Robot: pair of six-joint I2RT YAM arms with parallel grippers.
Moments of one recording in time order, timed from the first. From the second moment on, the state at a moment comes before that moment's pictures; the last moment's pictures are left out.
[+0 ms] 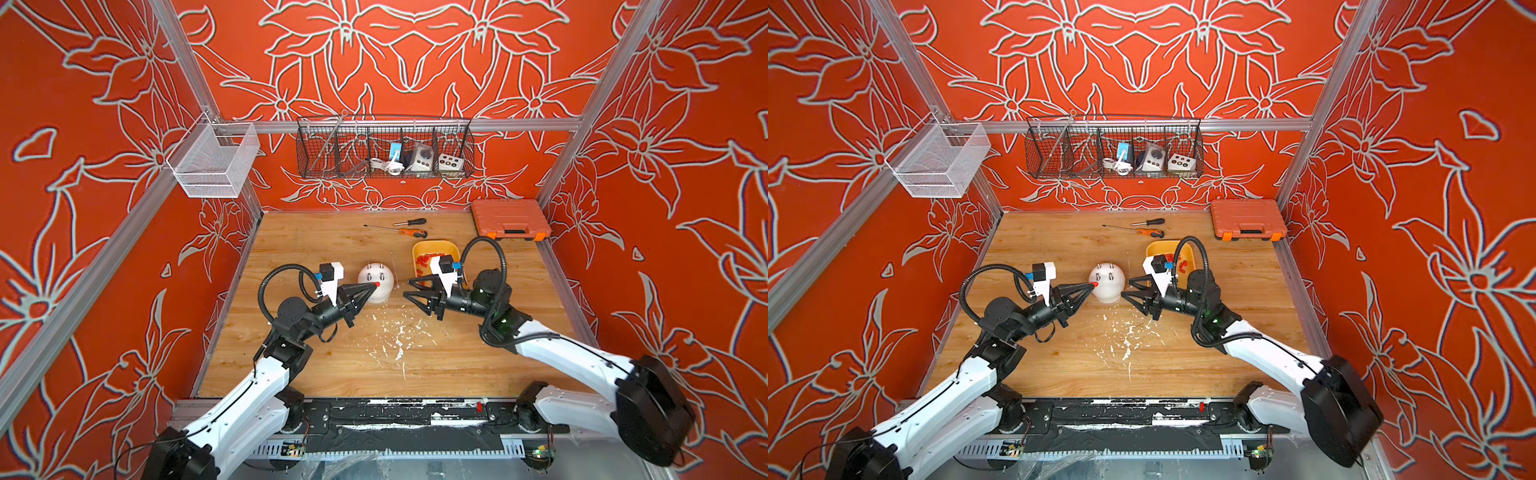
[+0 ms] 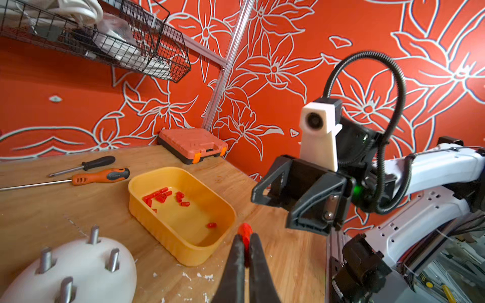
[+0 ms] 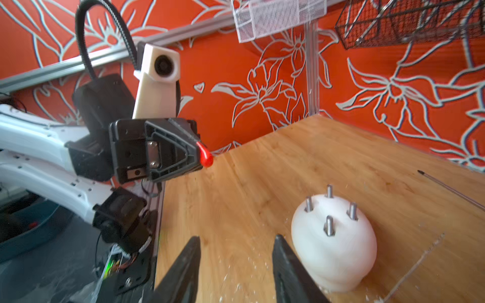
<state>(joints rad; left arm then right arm) -0.36 0.85 0.35 0.69 0.63 -0.49 0.66 1.26 0.60 0.69 -0.64 0.32</state>
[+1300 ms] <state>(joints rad) -0.39 0.94 0.37 0.93 0.71 -0.55 0.72 1.62 0.81 1.29 -0.93 0.69</state>
